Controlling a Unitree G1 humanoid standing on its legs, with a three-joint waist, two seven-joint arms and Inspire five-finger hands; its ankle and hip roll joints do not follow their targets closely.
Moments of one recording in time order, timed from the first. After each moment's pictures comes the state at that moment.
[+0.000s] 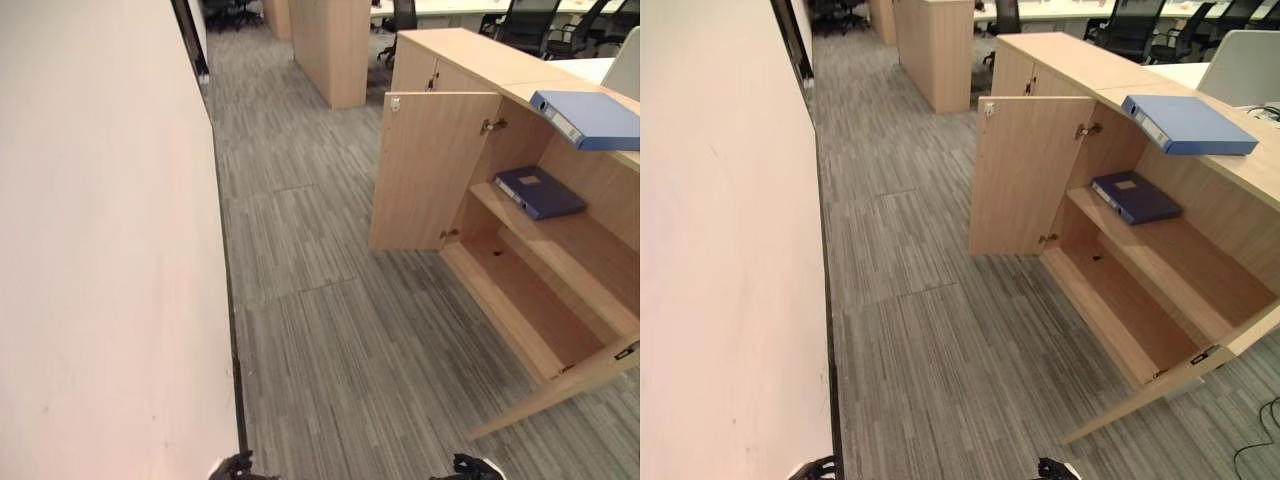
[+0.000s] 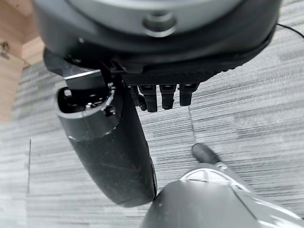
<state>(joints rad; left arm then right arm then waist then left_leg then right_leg) -0.01 0.28 -0.06 1.22 -0.09 -0.11 0.02 0.00 -0.27 0.22 1.20 0.12 -0.07 0.00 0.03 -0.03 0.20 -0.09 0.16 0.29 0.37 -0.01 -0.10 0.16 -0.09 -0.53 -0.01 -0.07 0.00</state>
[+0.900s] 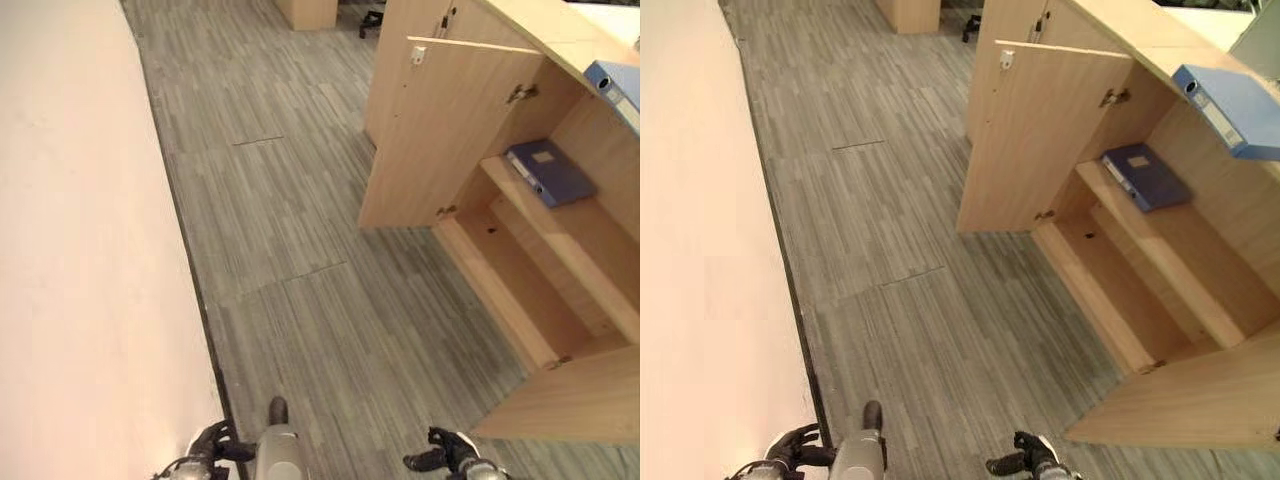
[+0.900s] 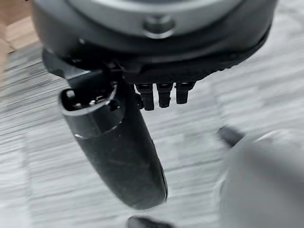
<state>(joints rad) -0.06 0.32 -0.09 1.20 -0.10 -0.09 0.01 -0.12 -0.19 0.23 1.25 0.12 -0.07 -0.01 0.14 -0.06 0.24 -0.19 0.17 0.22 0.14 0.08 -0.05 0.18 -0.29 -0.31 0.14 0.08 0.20</state>
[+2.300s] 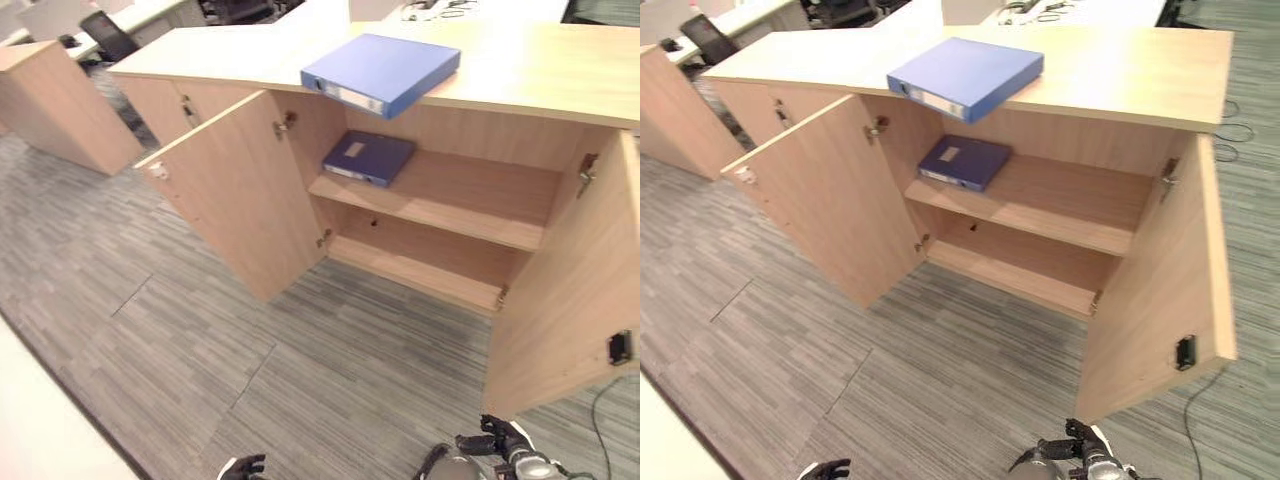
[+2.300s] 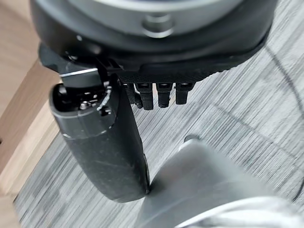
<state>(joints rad) -0.03 0.22 -0.17 1.22 0.00 -0.07 -0.01 -0.08 -0.39 0.19 1.20 0.08 -0.05 -0.02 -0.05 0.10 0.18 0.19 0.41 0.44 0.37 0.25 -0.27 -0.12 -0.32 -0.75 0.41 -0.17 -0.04</state>
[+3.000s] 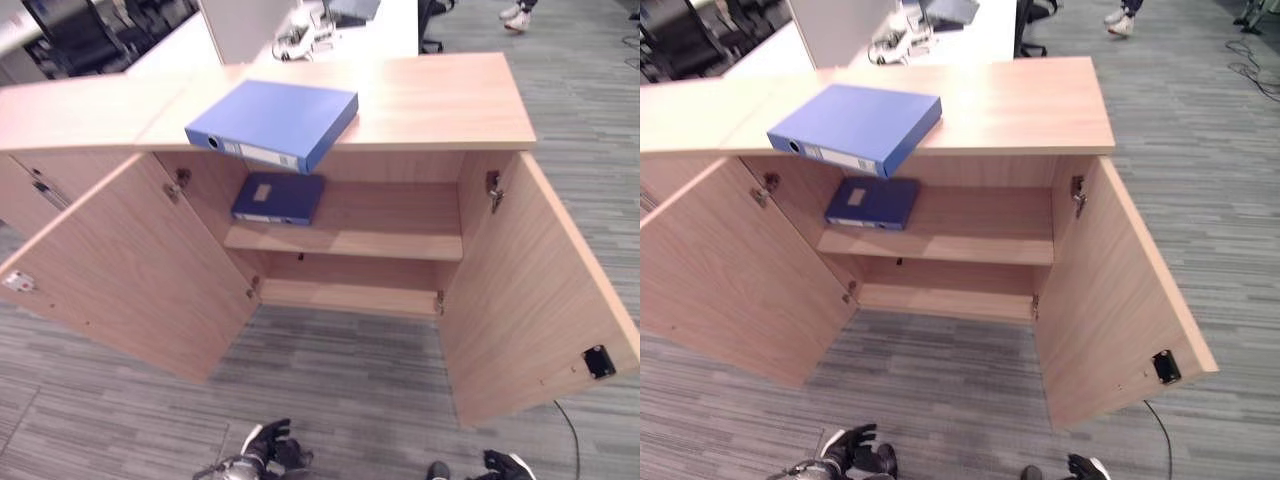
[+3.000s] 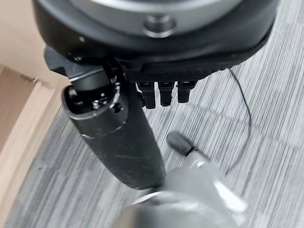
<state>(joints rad) -0.07 0.22 -0.19 1.18 -0.03 -0.11 0.00 -0.02 -0.34 0.26 1.20 0.08 -0.07 -0.03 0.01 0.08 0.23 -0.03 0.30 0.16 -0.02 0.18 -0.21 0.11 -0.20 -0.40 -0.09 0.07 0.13</state>
